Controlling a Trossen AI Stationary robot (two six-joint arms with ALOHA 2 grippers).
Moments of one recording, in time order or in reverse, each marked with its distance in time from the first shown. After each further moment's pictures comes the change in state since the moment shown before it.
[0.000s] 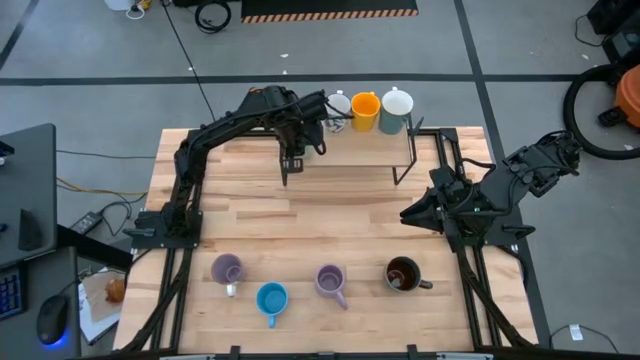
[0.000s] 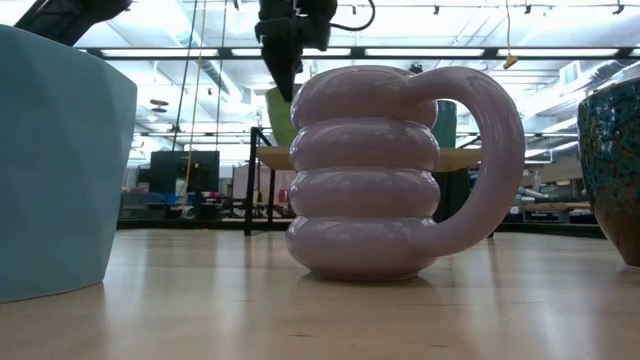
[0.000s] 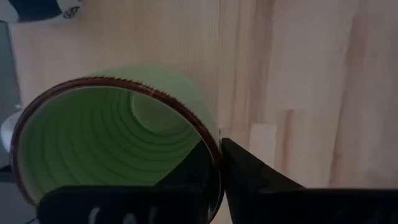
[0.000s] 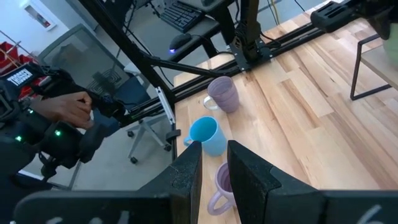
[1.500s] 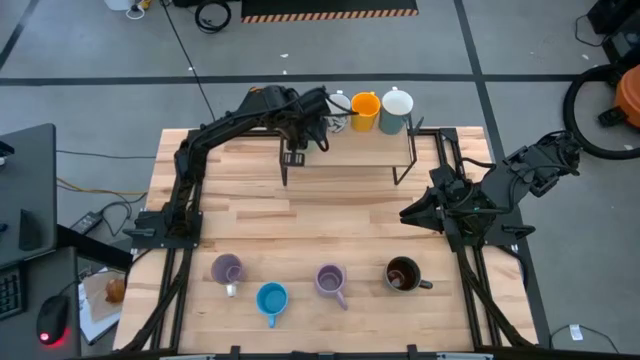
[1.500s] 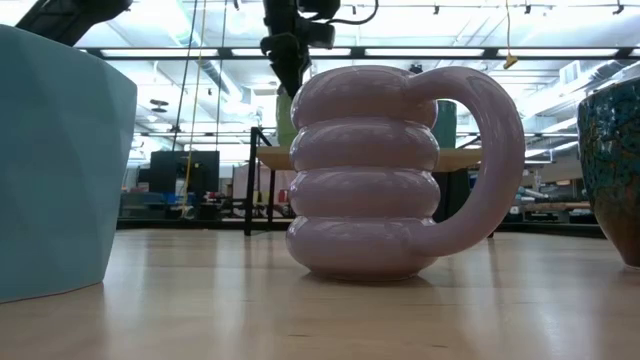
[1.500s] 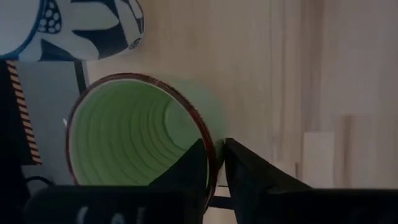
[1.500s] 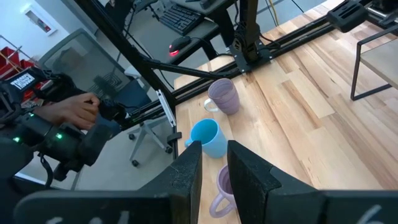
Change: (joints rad) left arm 0.007 0.000 0.002 0.104 -0.133 0.125; right arm 0.000 0.000 0.000 0.009 0.008 0.014
